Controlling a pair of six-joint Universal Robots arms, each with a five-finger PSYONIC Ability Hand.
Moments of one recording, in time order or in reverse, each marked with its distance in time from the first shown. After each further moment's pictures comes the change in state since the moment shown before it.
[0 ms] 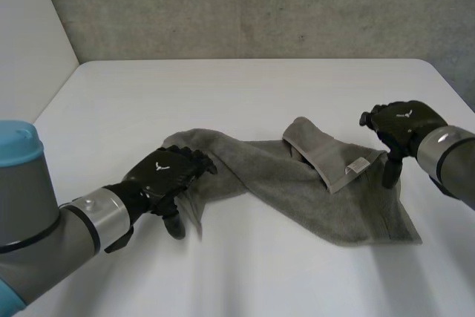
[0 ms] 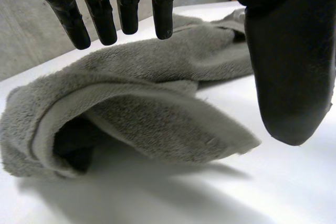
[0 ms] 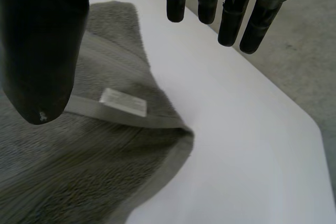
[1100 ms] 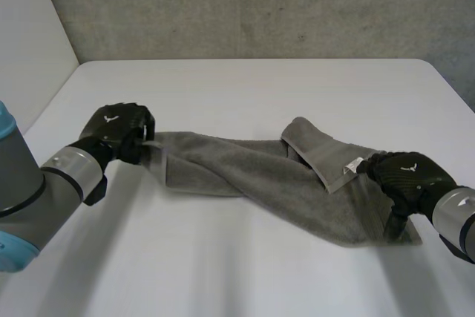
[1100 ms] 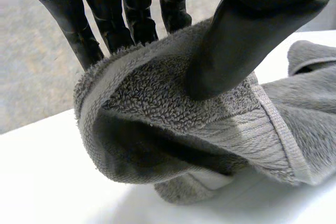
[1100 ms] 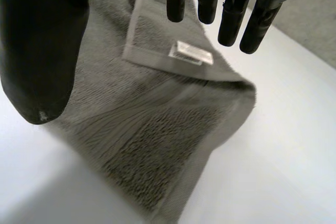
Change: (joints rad) left arm 0.120 -0.035 0.078 0.184 -0.180 -0.204; right arm -0.119 -0.182 0.407 -0.116 -0.183 -0.013; left_hand 0.880 0.893 0.886 0.884 0.914; right_hand 0.000 0.000 0.000 0.000 0.000
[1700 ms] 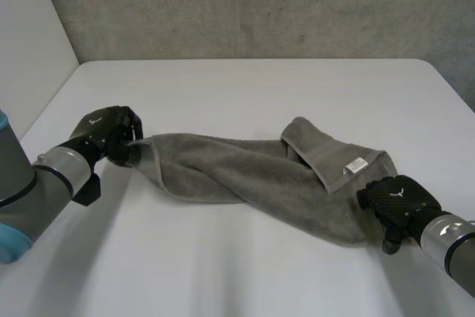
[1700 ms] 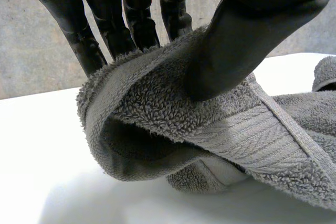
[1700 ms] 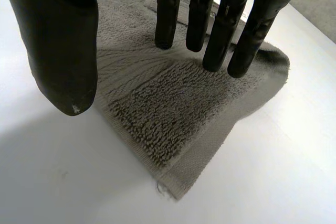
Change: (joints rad) left arm 0.065 -0.043 0.014 -0.005 0.005 -0.150; right arm -0.042 0.105 0.147 -0.221 -0.053 -0.161; left_hand 0.000 0.000 0.000 0.000 -0.001; right_hand 0.311 0.286 0.293 0.284 0.303
